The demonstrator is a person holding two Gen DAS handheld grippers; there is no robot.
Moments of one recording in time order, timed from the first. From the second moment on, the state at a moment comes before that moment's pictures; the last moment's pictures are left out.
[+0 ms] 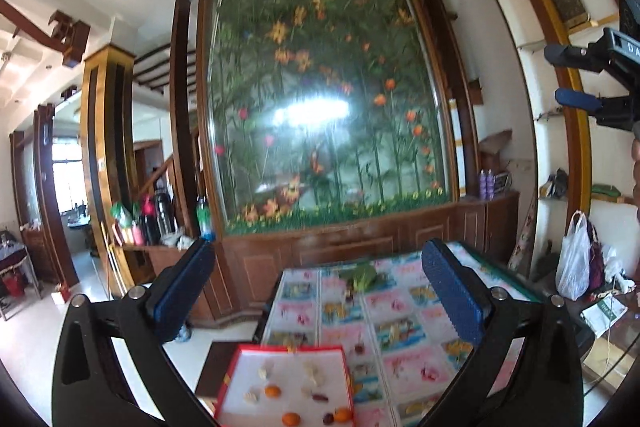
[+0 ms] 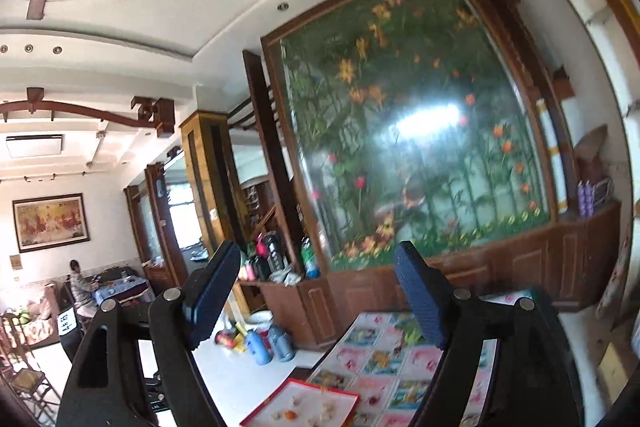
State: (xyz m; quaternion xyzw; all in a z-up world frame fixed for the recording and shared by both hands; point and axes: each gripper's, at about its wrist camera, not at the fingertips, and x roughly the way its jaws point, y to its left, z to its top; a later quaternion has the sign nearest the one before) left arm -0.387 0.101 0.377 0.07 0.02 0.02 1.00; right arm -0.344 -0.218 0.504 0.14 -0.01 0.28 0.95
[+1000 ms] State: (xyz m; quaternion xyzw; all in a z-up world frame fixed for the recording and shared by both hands) left arm -0.069 0.135 0.166 0.05 0.37 0.04 0.93; right arm 0.031 -0.088 0.091 0.08 0.49 0.28 0.82
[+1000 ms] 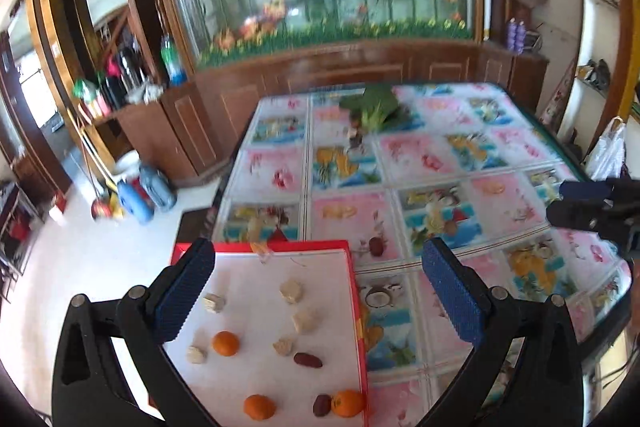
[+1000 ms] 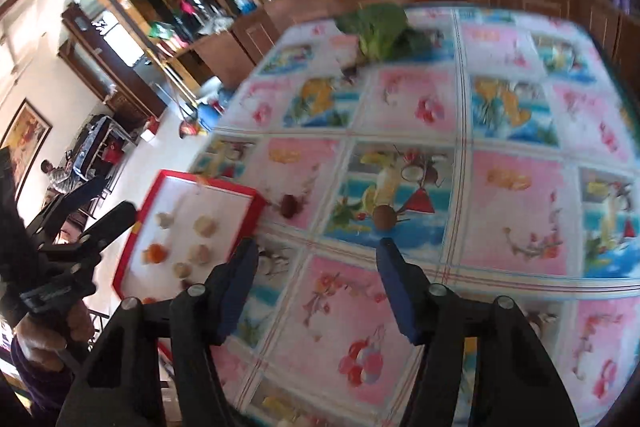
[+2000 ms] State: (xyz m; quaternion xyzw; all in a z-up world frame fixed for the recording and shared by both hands) left arm 0.067 0.100 0.041 0.01 0.55 0.01 0.84; right arm 0.087 -0.100 0.008 0.10 0.51 0.32 0.79
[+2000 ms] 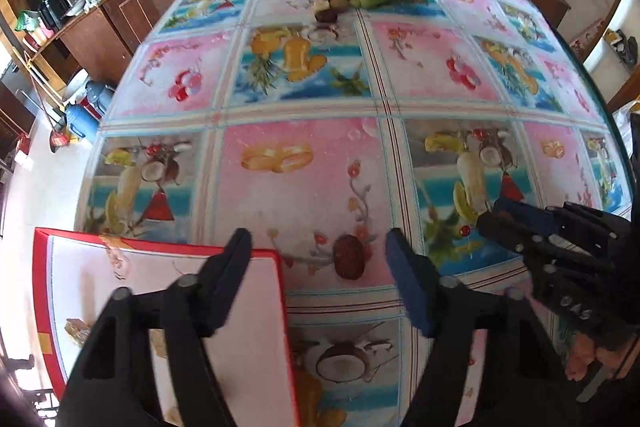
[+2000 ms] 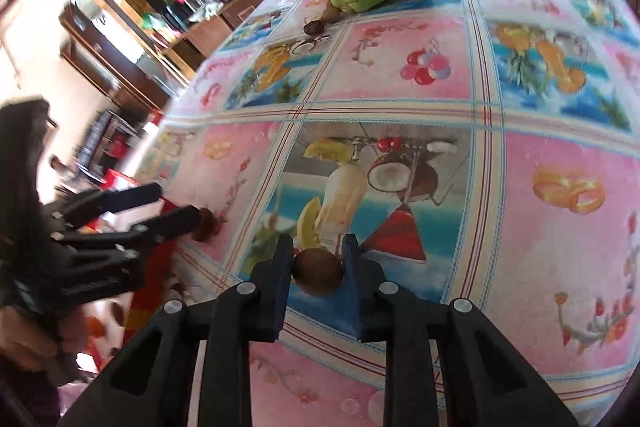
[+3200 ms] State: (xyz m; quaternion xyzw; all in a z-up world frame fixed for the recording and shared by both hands) left arm 0.067 0.071 0.013 -0.02 0.55 0.04 0.84; right arm 0.098 -0.116 0.002 0.16 0.53 0.33 0.77
